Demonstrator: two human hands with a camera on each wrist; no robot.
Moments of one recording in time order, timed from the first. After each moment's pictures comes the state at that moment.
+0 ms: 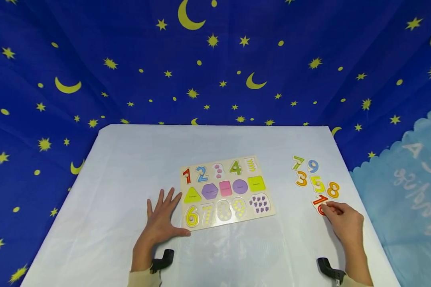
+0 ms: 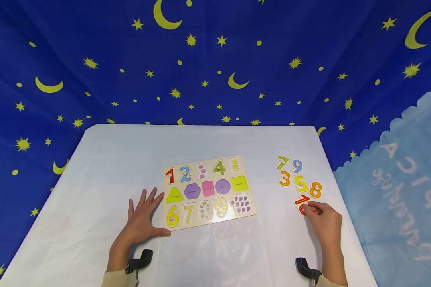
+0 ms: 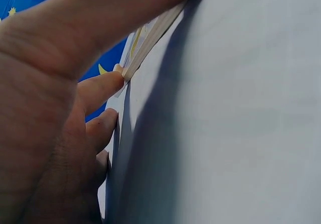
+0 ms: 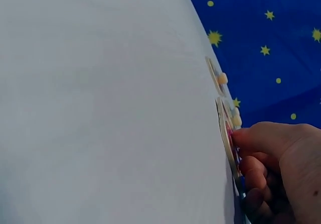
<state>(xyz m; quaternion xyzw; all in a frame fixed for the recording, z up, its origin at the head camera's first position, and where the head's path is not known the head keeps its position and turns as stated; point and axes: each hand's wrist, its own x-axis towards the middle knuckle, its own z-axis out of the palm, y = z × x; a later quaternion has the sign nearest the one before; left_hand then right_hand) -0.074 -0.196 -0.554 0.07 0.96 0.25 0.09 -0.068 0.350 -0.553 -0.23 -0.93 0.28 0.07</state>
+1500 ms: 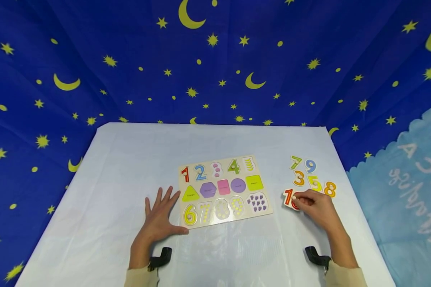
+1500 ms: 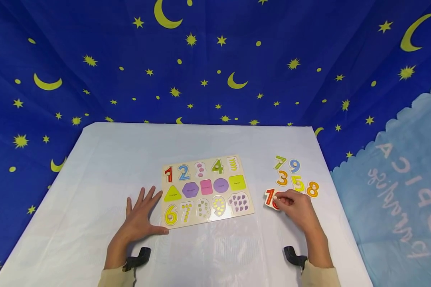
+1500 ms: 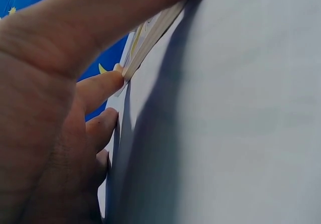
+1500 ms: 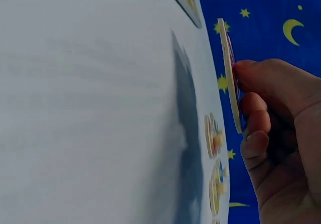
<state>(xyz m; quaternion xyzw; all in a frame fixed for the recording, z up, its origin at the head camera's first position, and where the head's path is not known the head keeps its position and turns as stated) -0.074 -0.198 -0.552 0.07 0.96 0.25 0.09 -0.095 0.303 -0.528 0.07 -0.93 0.35 0.07</state>
